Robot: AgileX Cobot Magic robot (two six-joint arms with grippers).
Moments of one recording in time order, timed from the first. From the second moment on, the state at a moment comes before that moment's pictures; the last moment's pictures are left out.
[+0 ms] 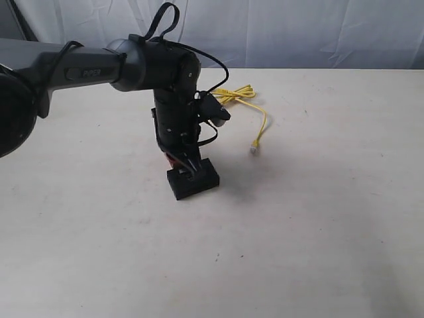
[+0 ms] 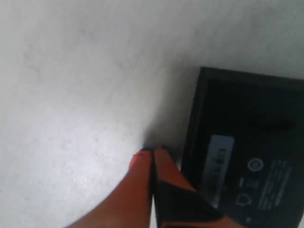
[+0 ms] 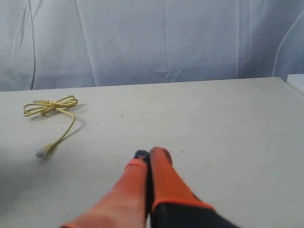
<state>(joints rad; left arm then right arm) -0.59 2.31 -1.74 0.03 1.07 0.41 0.00 0.01 0.00 0.09 0.26 -0.01</state>
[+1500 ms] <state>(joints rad) -0.17 2.25 -1.73 -0.56 1.22 0.67 0.00 0.23 -0.31 0.50 0.31 -0.14</state>
